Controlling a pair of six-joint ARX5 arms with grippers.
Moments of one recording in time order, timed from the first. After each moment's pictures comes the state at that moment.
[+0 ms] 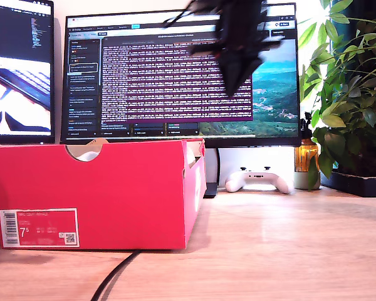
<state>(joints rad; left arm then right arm) -0.34 0.61 0.50 -0.26 -0.14 -0.14 0.52 1.82 1.74 -0.74 0.27 -0.04</state>
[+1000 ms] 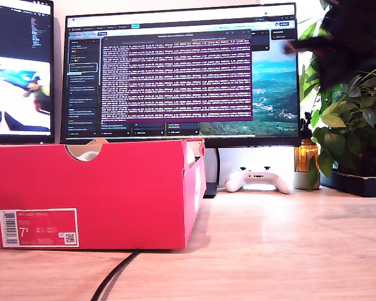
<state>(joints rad) 0.07 0.66 0.36 0.24 0.19 -0.10 0.22 1.26 0.79 -0.15 0.27 -0.03</state>
